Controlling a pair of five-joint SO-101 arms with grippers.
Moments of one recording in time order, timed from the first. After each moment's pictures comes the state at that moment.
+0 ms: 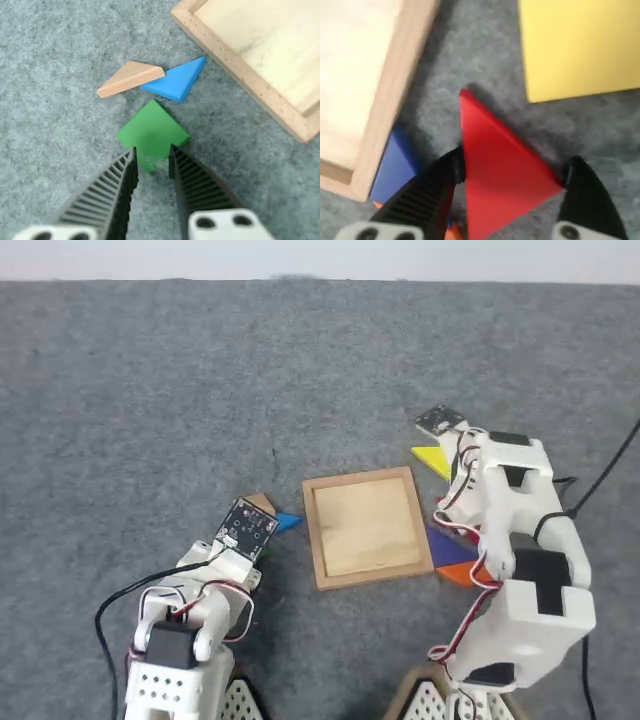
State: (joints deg) left arm 2.6 -102.5 97.1 72.0 -16.5; right arm 3.2 12.2 25.2 61.9 40.5
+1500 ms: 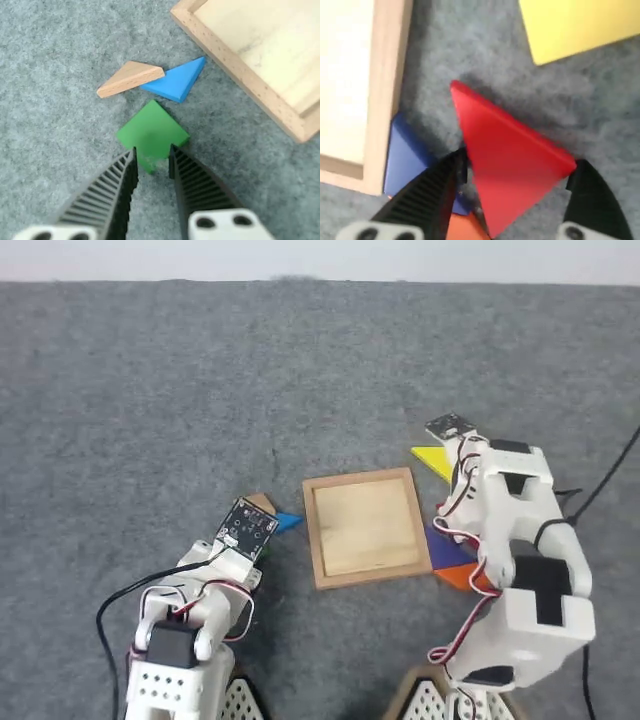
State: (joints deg) left arm 2.6 -102.5 97.1 72.0 -16.5; right arm 3.2 9.9 28.7 63.2 31.9
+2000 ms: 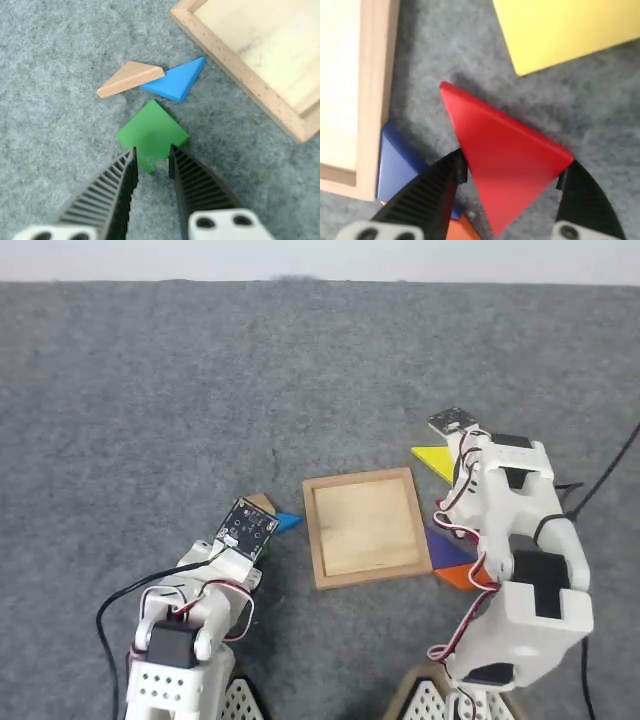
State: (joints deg) left arm 2.6 -102.5 97.1 72.0 -16.5; right arm 2.8 11.0 26.3 63.6 31.8
